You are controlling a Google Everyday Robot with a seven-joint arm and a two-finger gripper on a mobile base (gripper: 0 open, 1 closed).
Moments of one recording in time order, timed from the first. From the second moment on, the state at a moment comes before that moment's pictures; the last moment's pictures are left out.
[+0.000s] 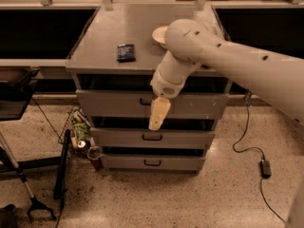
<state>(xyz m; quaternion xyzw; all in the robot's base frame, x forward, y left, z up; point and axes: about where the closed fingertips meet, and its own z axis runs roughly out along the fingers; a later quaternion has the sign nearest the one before) 0.598 -0.016 0.764 -0.68 0.70 0.08 0.18</state>
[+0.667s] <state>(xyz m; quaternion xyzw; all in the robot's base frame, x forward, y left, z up) 0.640 0.007 0.699 -0.67 0.71 0.12 0.19</state>
